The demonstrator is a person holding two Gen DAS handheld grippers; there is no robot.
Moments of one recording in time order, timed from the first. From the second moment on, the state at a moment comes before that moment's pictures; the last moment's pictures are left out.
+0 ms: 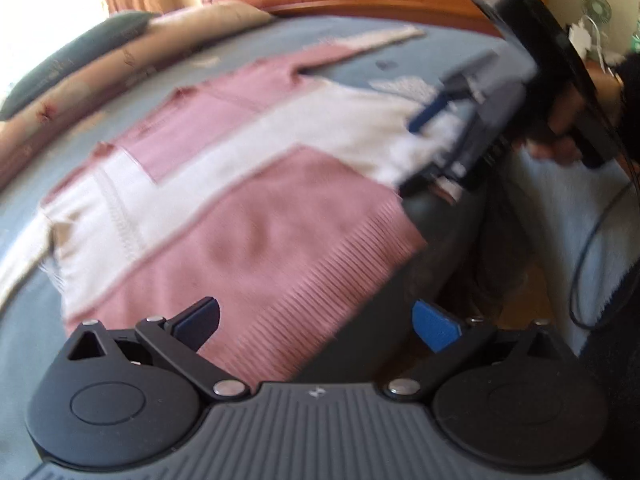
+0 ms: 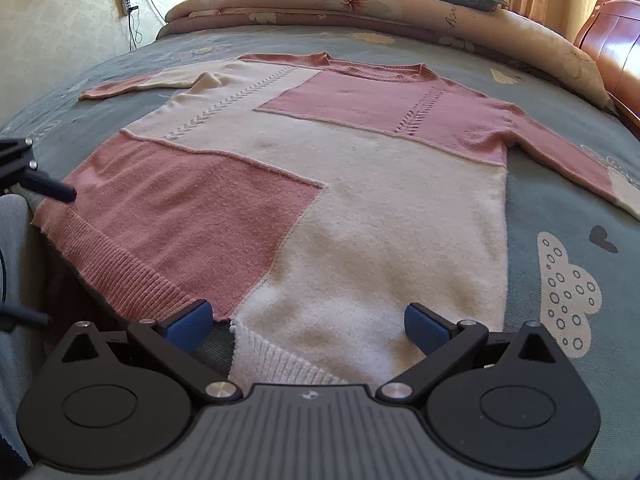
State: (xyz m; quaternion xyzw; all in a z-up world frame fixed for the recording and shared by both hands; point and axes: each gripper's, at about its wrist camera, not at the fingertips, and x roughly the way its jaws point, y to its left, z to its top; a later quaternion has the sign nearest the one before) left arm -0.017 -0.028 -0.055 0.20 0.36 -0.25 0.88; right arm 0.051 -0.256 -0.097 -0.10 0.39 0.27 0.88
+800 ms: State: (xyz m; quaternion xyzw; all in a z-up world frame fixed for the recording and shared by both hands) left arm 0.262 0.136 -0.051 -0.20 0.36 -0.05 0.91; right arm 0.138 -0.259 -0.093 0.02 0.37 0.27 0.89
